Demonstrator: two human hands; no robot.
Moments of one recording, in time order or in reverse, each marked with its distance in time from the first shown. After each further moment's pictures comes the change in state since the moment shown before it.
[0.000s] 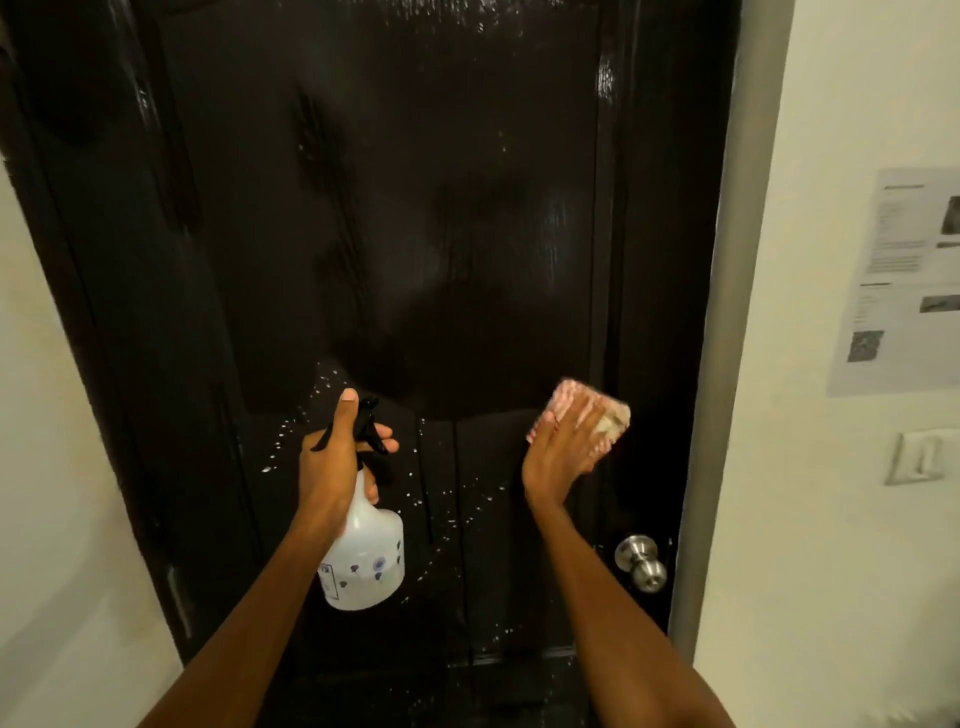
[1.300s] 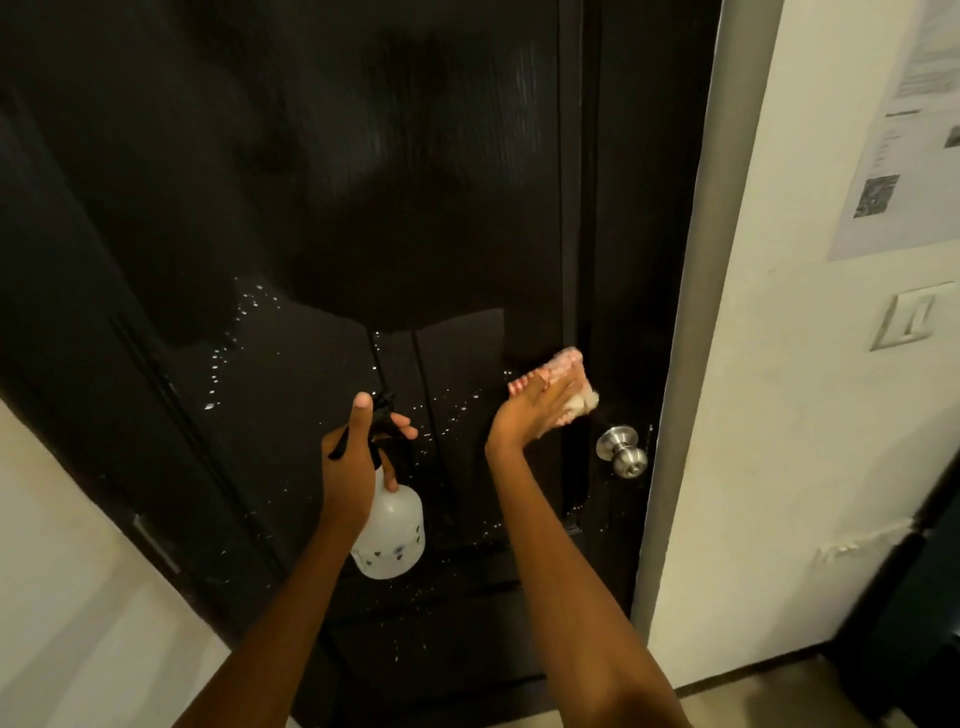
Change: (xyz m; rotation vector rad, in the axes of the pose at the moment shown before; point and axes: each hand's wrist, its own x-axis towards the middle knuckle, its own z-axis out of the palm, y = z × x) left_hand -0.028 -0.109 0.029 0.014 -0.200 -0.024; right_hand -0.057 0.033 0.021 0.442 0.259 0.533
